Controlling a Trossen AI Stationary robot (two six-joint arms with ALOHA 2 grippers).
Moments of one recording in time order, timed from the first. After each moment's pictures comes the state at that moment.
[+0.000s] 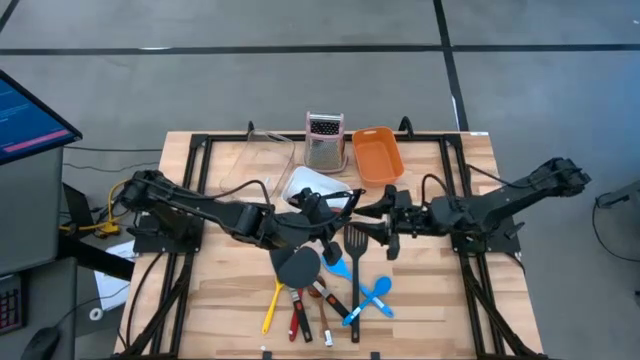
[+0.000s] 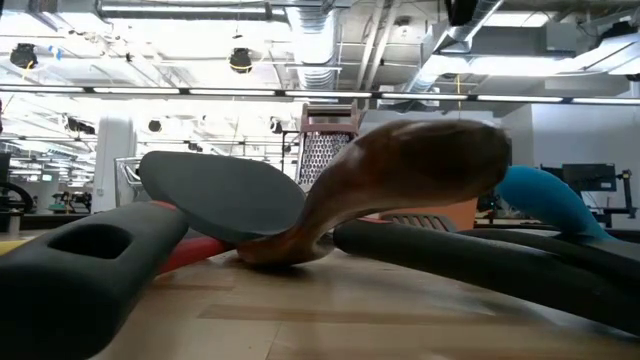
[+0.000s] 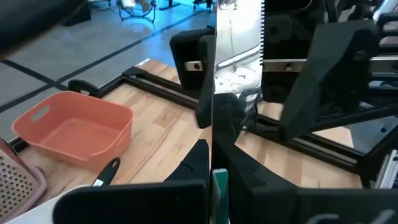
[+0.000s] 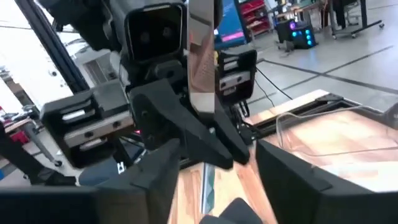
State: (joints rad) left arm -0.31 1.68 1.50 -0.20 -0.66 -0.40; right arm 0.34 1.13 0.75 0.38 0.41 0.38
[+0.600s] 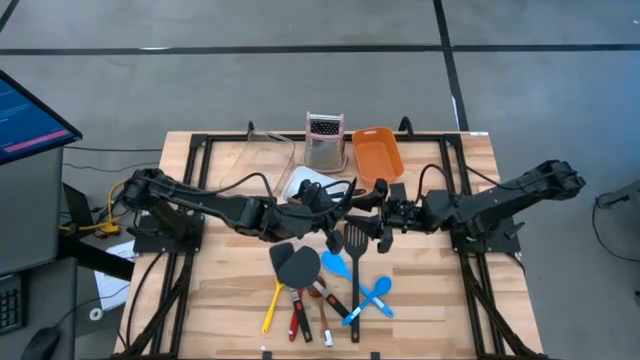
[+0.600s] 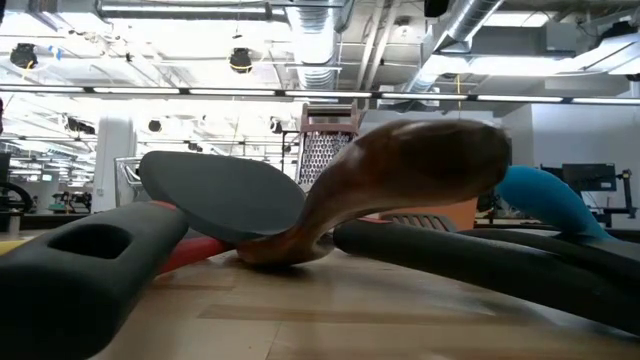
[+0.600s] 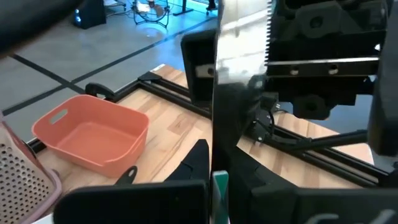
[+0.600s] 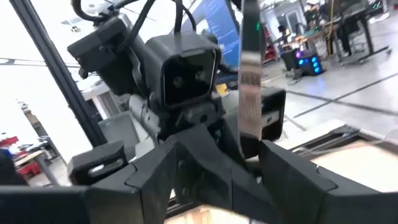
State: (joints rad) left arm -0.25 1.68 1.49 -0.18 -0.67 -0.40; right arm 0.28 1.22 0.79 0.59 0.36 0.36
